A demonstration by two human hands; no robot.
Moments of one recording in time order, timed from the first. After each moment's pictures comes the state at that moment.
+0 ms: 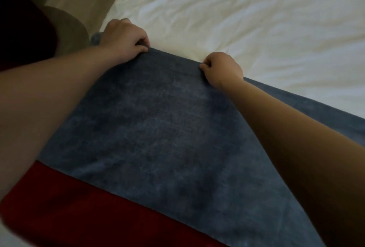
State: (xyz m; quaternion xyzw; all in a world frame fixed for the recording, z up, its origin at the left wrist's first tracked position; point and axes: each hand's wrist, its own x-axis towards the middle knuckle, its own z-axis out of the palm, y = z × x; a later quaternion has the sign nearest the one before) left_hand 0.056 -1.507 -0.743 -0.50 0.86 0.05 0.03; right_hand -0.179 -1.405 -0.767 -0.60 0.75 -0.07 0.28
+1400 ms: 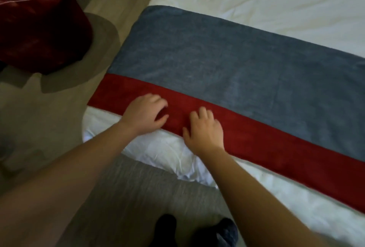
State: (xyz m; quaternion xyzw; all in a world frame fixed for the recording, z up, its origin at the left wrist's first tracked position) left_hand 0.177 -1.102 -0.711 -0.44 0.89 0.09 0.02; right_hand -0.002 -1.015 -0.731 -0.69 0.70 -0.05 0.15
